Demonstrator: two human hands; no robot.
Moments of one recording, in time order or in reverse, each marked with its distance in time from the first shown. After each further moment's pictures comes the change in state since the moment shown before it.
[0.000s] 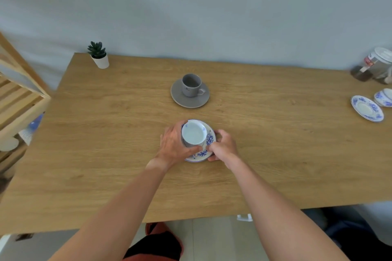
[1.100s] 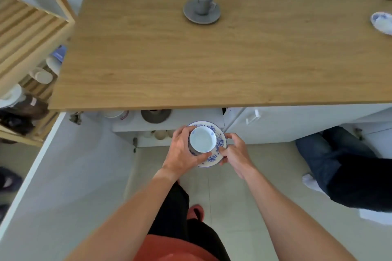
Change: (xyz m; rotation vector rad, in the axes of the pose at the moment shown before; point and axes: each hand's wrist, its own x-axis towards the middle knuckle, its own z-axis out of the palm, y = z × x) left_hand -0.315 -0.044 0.047 -0.102 -0.003 0.057; right_hand -0.221 0.229 0.041 0.176 -0.061 0.059
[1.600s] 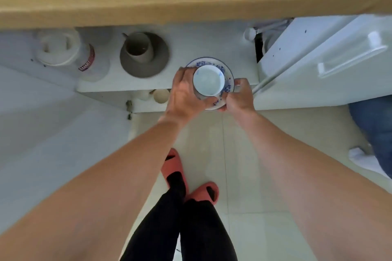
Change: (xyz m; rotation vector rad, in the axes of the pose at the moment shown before) left_hand 0.103 -0.196 0.120 0.177 0.041 -0.118; right_hand 0.233 0.120 0.091 0.059 0.139 0.063
